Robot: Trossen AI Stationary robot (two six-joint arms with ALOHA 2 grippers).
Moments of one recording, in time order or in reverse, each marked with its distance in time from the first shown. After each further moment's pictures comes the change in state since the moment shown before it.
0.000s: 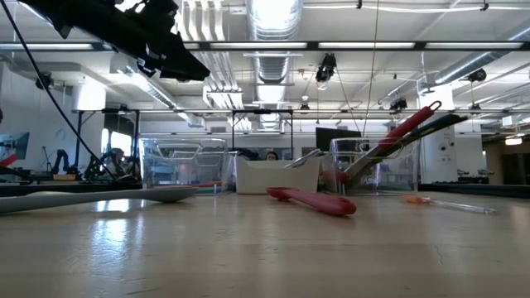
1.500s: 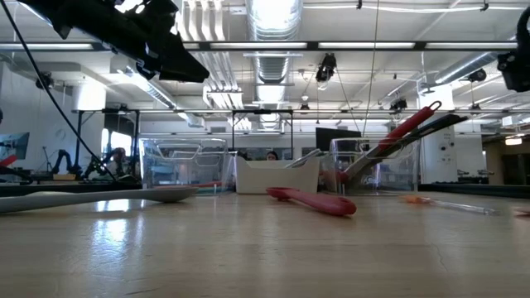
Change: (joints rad) left arm 0.000 0.000 -0.002 -0.012 0.009 -0.042; right arm -0.063 0.001 0.071 -0.231 0.097 -0.098
